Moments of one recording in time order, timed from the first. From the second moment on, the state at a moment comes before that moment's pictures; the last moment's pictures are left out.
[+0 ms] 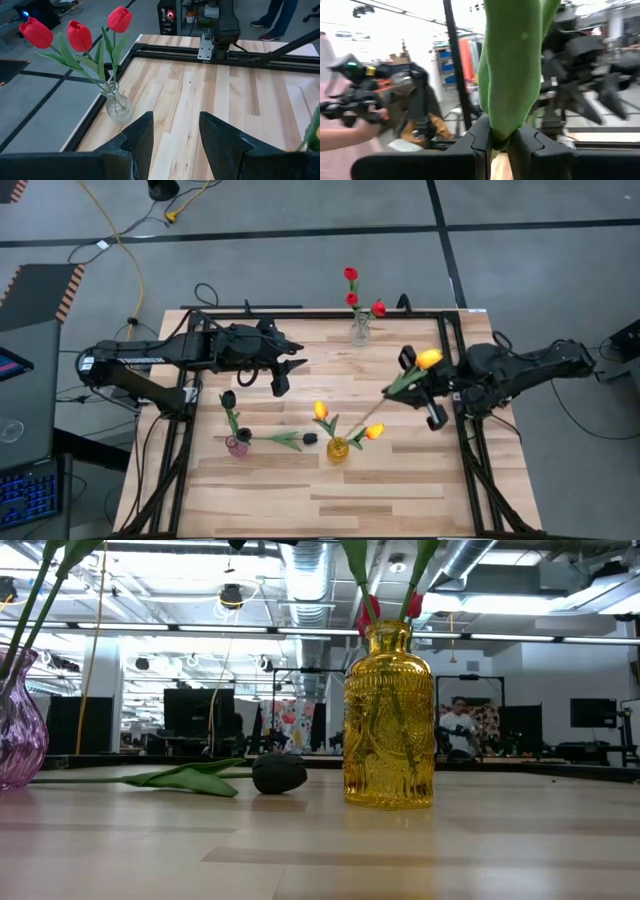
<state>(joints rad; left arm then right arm) 0.03 1.29 1.35 -0.52 -0.27 -0.05 0.24 0.88 0.87 0.20 -0.03 0.15</state>
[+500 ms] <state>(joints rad) 0.03 1.29 1.35 -0.52 -0.27 -0.05 0.52 0.95 0.91 0.18 0.03 0.13</state>
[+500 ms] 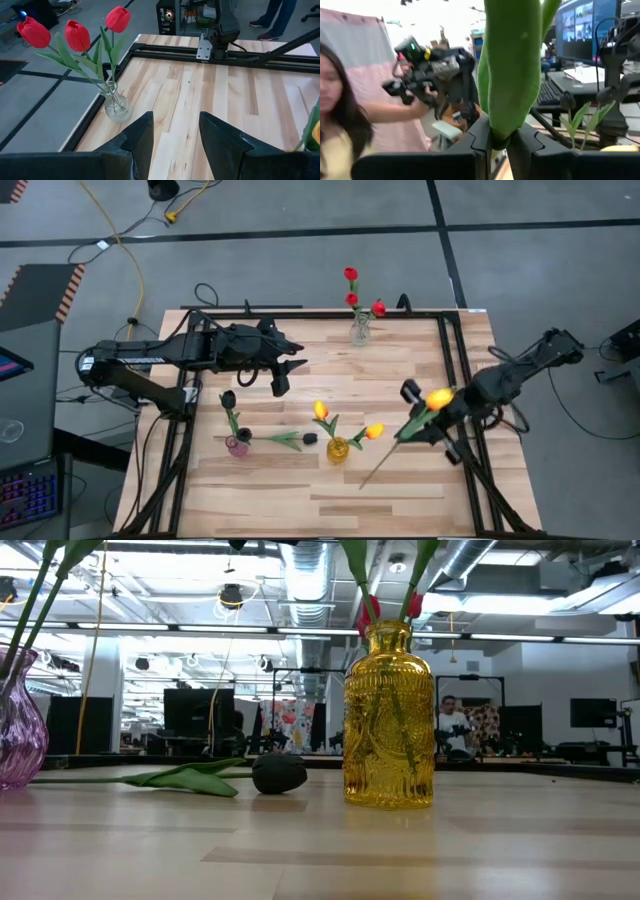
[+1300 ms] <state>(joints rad) 0.03 1.29 1.35 -0.53 -0.19 -0.08 0.61 1.21 0.91 0.27 0.50 -0.11</state>
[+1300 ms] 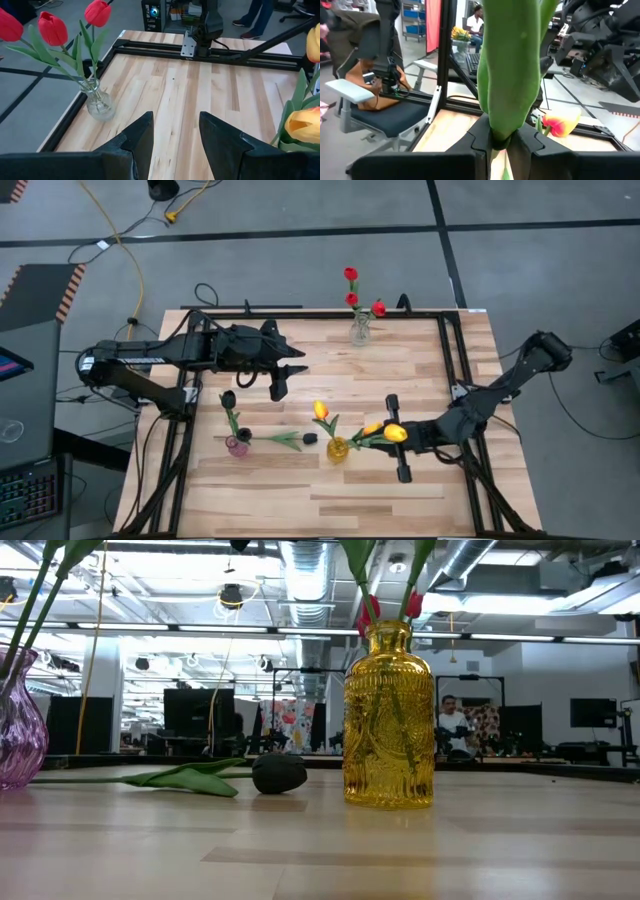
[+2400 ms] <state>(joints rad) 0.03 1.29 1.35 -0.53 -0.19 -0.08 0.59 1.21 0.91 0.08 0.53 -0.14</state>
